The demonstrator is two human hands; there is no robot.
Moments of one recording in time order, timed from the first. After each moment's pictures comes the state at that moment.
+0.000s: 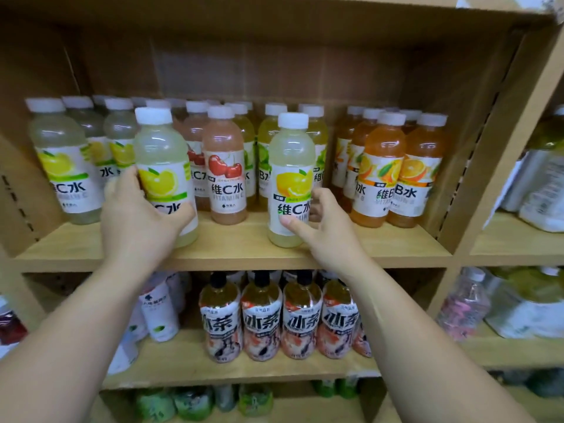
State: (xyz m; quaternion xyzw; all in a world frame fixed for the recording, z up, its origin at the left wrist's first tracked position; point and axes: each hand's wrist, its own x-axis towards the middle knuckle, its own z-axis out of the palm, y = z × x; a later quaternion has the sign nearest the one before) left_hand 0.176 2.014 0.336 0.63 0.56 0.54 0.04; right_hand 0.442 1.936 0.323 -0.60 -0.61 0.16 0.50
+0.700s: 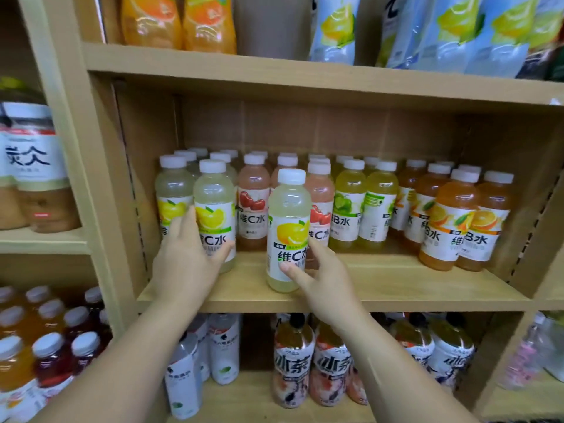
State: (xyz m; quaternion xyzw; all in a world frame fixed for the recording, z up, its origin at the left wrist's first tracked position) left_hand 0.071 2.067 0.330 0.68 0.56 0.48 -0.03; right_hand 0.279 1.972 0.324 -0.61 -0.60 0.11 0.50
